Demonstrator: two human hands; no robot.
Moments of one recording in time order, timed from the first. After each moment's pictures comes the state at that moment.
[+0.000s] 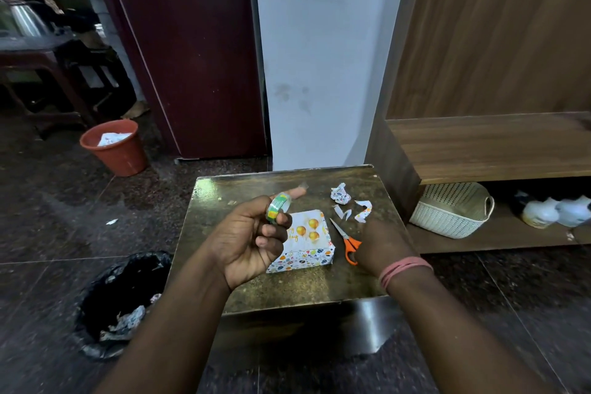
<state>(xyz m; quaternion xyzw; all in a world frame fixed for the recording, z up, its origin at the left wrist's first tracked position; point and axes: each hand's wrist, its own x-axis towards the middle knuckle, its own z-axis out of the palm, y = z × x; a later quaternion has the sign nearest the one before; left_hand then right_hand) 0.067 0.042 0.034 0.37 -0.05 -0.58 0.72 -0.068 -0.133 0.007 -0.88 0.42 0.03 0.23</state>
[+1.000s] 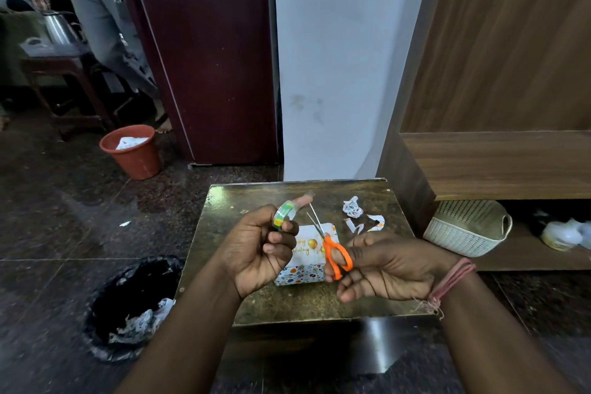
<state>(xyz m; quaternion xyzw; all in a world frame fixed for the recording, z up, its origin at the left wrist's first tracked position) 0.080 0.040 0.020 0.30 -0.02 -0.57 0.76 -0.073 -0.136 0.038 -0.52 0.10 0.23 0.81</state>
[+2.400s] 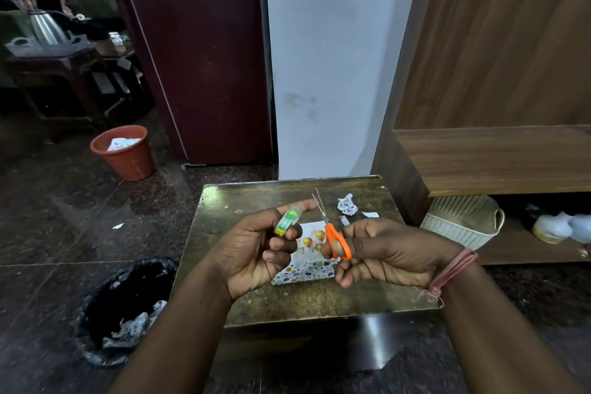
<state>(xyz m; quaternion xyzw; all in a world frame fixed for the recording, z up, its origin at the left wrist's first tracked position) 0.078 0.046 0.025 0.33 -0.16 -0.62 0.70 -0.073 -0.148 0.039 -0.57 0.07 0.17 0.80</state>
